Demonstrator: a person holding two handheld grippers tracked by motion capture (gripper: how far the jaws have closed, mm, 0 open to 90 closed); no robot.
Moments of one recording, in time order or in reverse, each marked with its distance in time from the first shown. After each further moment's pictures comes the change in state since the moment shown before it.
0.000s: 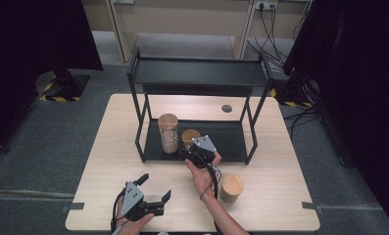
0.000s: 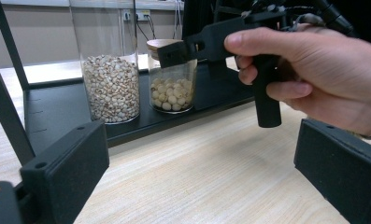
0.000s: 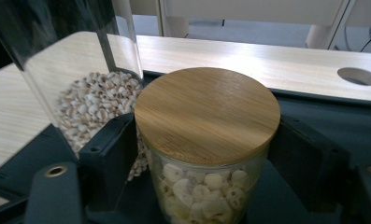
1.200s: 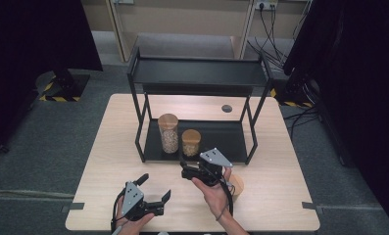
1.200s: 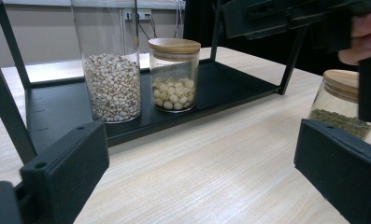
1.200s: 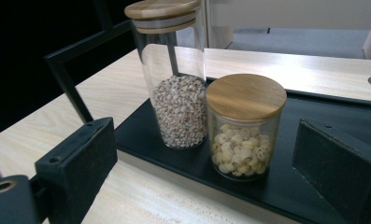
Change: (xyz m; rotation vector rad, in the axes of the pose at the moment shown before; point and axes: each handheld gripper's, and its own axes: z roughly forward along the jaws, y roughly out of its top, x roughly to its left) left arm 0.000 0.000 0.000 0.003 0.006 0.000; right arm -0.030 -0.001 -0.081 -0.030 0.203 -0.007
